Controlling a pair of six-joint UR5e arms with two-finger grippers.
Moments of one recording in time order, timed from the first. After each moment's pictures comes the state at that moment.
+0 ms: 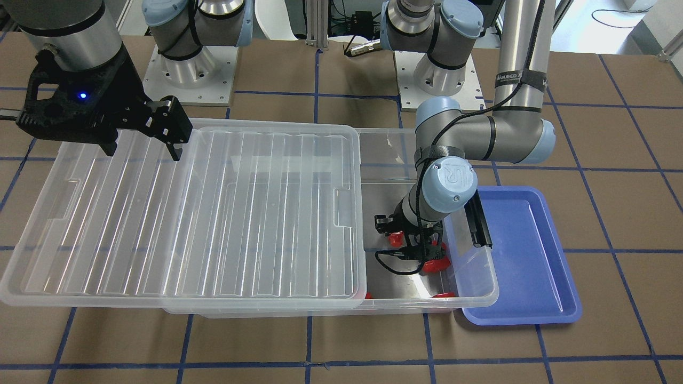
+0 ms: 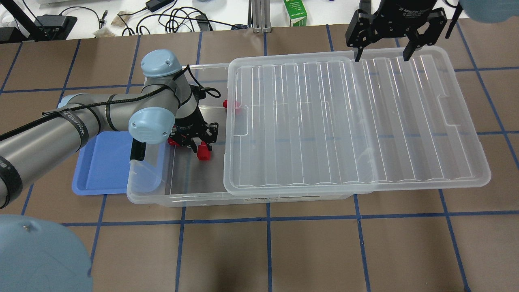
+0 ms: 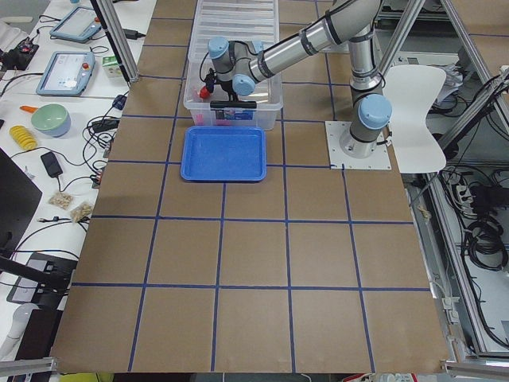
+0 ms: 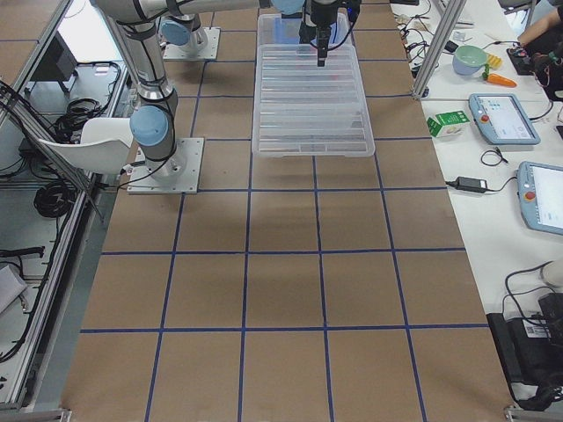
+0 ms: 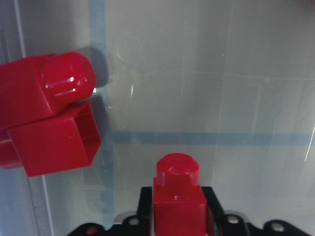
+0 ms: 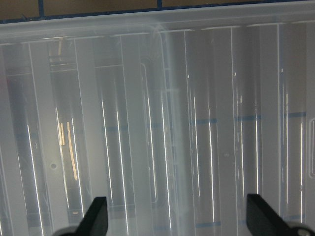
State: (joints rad) left arm -1.63 -1.99 -1.82 -1.08 1.50 -0.11; right arm 1.59 -1.46 1.38 -1.54 -1.59 0.09
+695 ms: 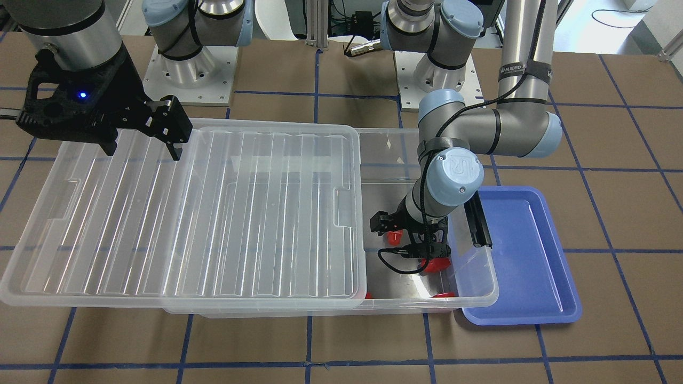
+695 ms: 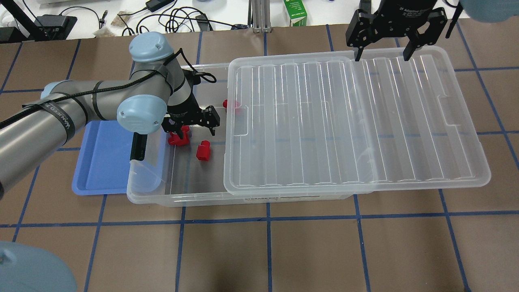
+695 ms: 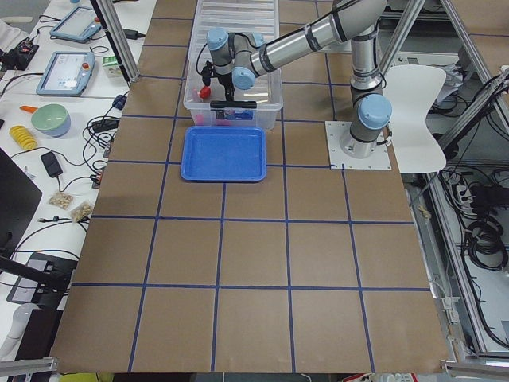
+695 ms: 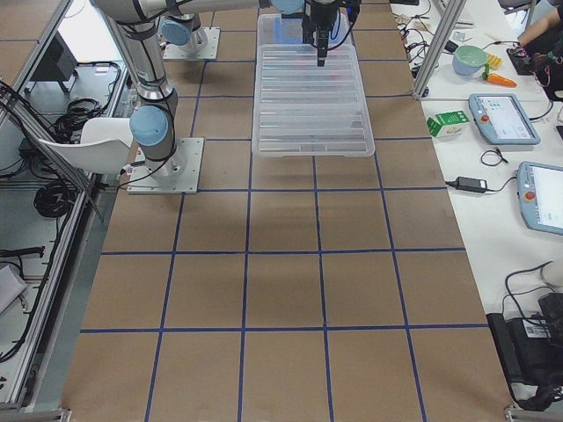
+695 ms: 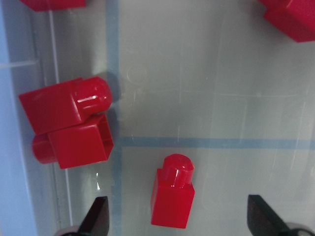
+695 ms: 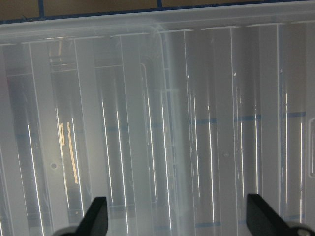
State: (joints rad) left arm -1.63 -1.92 -1.75 -1.16 1.51 -0.11; right arm 1.59 -1.46 1.37 -1.54 -1.59 0.09
